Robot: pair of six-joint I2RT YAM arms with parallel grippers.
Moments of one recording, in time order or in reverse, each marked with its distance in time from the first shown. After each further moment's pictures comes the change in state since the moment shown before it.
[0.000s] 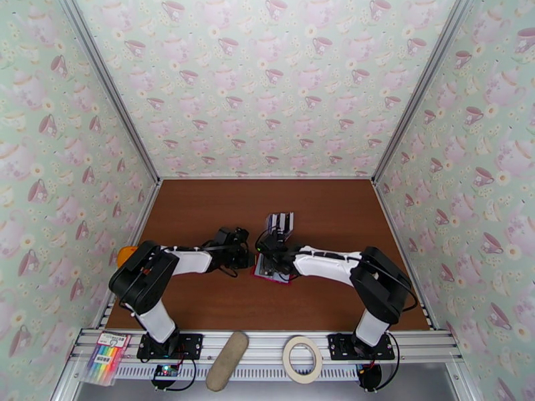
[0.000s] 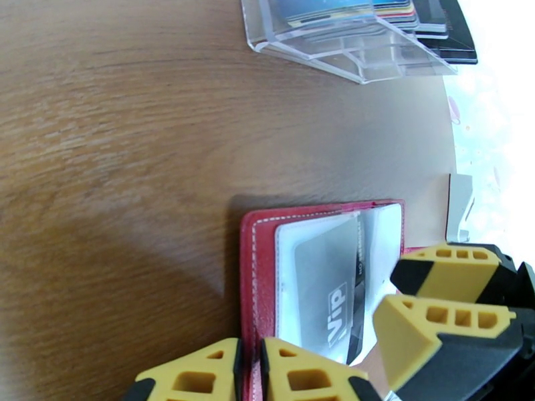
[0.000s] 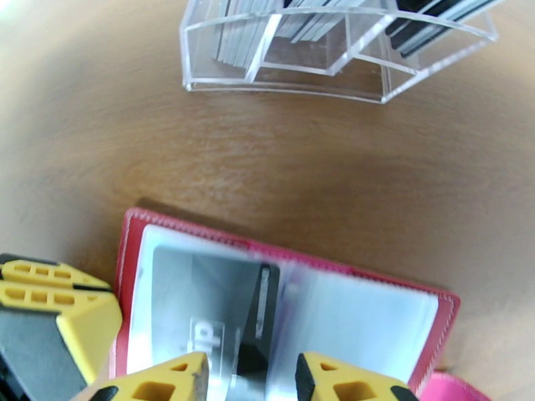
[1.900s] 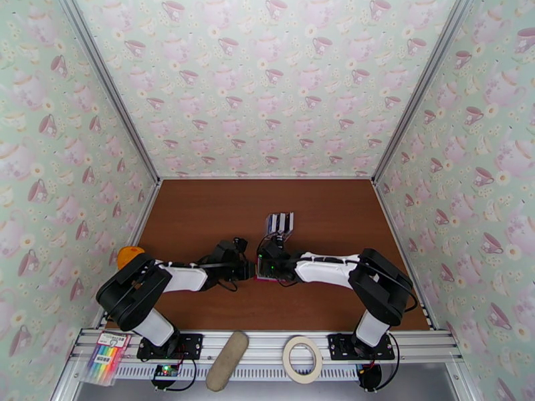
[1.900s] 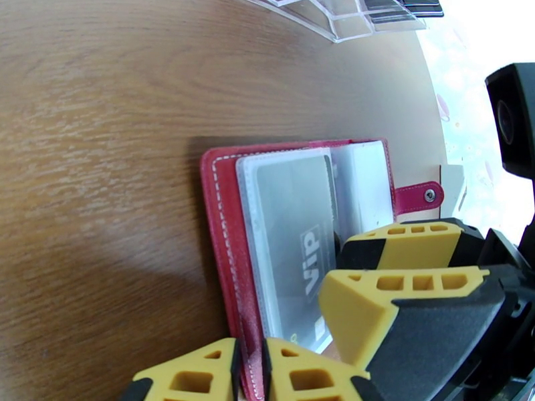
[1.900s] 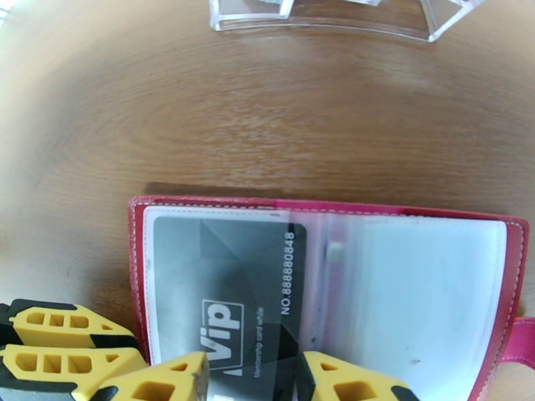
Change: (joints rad) left arm -0.107 -0.113 -0.182 0.164 -0.090 -0.130; right arm 0.011 0.002 -0.101 0.157 -0.101 0.046
